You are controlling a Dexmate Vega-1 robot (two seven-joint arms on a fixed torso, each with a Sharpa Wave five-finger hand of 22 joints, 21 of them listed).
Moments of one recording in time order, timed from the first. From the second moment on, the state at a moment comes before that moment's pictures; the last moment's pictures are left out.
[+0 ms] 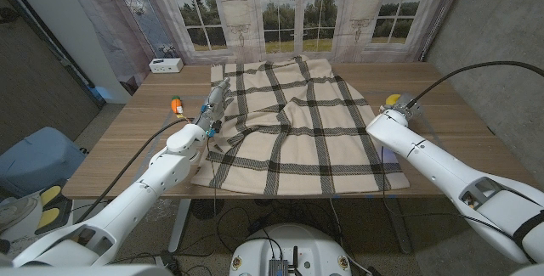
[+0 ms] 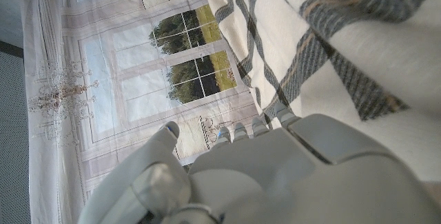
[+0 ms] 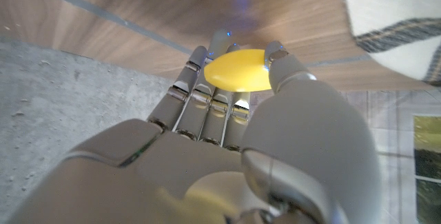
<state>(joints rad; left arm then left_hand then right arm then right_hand) 0.85 0.54 0.39 -1.37 -0.64 -0.21 0.00 0.20 0.11 0.39 0.10 0.21 -0.15 -0.05 0.18 0.17 -0.17 0.01 0.20 0.18 -0.17 0.04 0.18 0.17 -0.16 0.11 0.31 0.18 -0.59 -0.54 -0.67 -1.47 0.02 -1.09 -0.73 1.01 0.12 0.46 -0.17 0.18 0.86 -0.01 0.24 0.19 0.88 0.03 0.62 0.32 0.88 -0.09 0.66 0.55 0.64 -0.03 0.33 0.20</state>
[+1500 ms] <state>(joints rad) 0.86 0.54 0.38 -1.37 -0.64 -0.22 0.00 0.20 0.11 0.39 0.09 0.21 -0.15 -0.05 0.18 0.17 -0.17 0.01 0.20 0.18 -0.17 0.04 0.18 0.17 -0.16 0.12 0.31 0.18 -0.54 -0.61 -0.83 -1.59 -0.24 -0.86 -0.49 1.02 0.10 0.46 -0.17 0.18 0.88 0.01 0.21 0.19 0.88 0.03 0.62 0.32 0.89 -0.09 0.63 0.58 0.61 -0.02 0.34 0.20</state>
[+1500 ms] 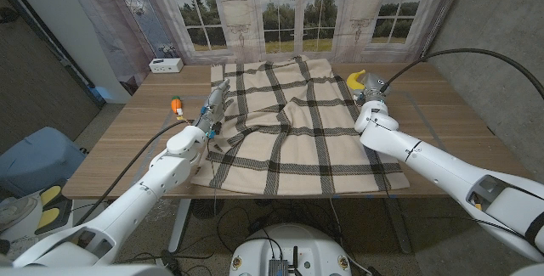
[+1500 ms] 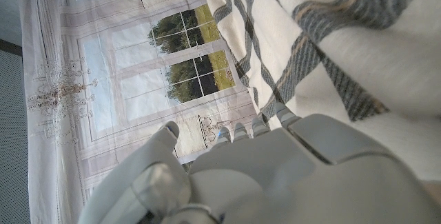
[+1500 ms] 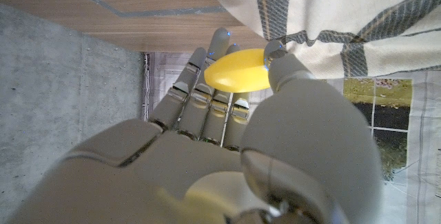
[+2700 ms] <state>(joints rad) 0.90 0.56 0.37 -1.40 -0.65 -0.24 0.00 0.20 0.11 0.39 0.09 0.21 -0.15 -0.05 0.18 0.17 -0.17 0.01 0.20 0.18 -0.17 0.04 0.18 0.17 -0.16 0.12 0.30 0.19 -0.56 -0.63 -0.87 -1.67 -0.41 -0.65 -0.32 1.02 0.10 0.46 -0.17 0.18 0.88 0.01 0.20 0.19 0.88 0.03 0.62 0.31 0.90 -0.10 0.61 0.60 0.61 -0.03 0.35 0.20</state>
